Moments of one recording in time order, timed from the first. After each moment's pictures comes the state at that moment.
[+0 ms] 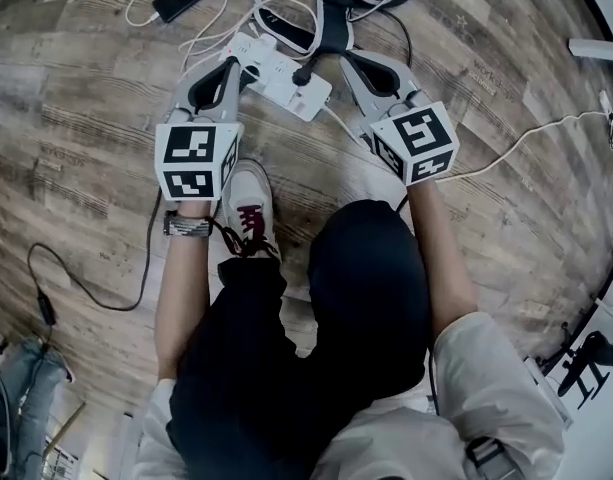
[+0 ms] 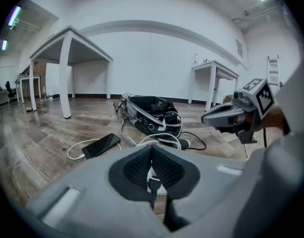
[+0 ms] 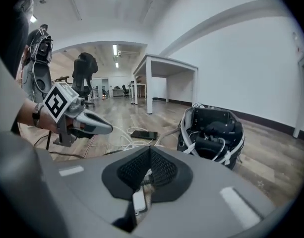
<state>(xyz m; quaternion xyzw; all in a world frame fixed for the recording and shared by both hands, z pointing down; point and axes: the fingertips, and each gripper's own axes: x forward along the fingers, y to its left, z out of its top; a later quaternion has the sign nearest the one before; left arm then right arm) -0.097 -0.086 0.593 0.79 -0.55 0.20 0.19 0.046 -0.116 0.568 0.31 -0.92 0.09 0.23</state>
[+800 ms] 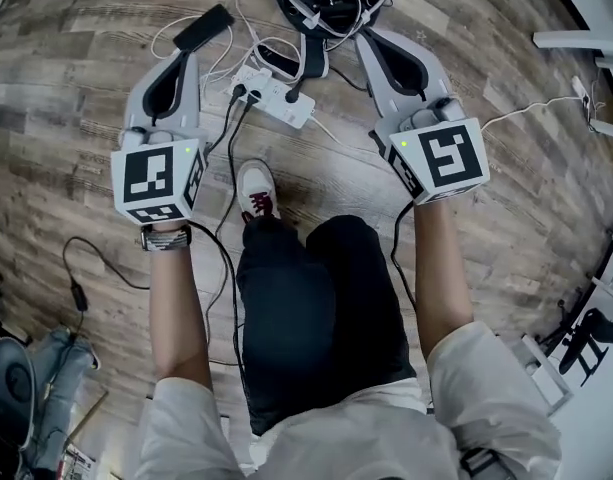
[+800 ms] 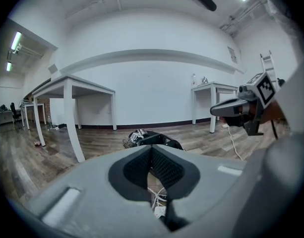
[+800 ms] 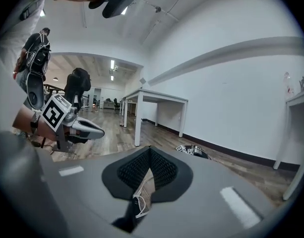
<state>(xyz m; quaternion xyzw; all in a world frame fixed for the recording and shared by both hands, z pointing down) -0.143 -0.126 0.330 0.79 -0.58 0.15 0.09 0.044 -0.155 0.283 0.38 -0.91 0.01 0.15</state>
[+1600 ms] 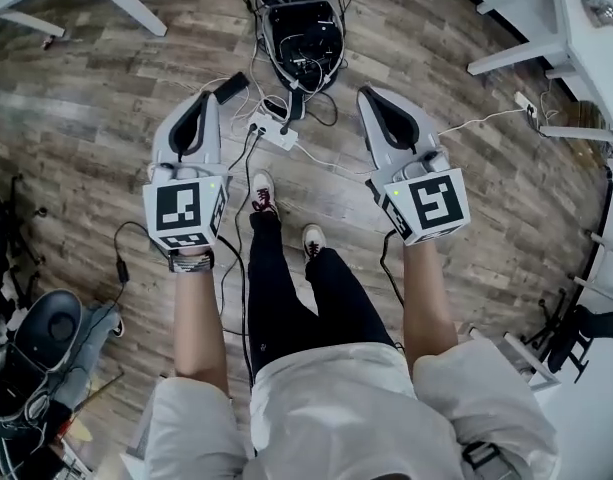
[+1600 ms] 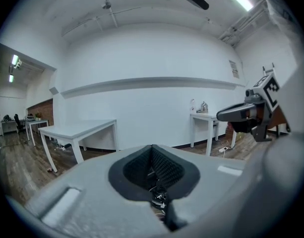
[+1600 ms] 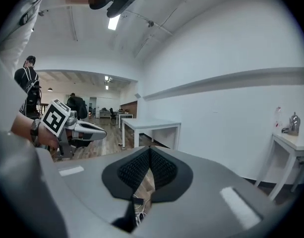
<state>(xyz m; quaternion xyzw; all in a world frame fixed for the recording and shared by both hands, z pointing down) -0.086 -0.080 -0.114 0.79 -0.60 0.13 0.07 0.108 -0.093 -0.149 0.40 -0.91 0.03 0.12</state>
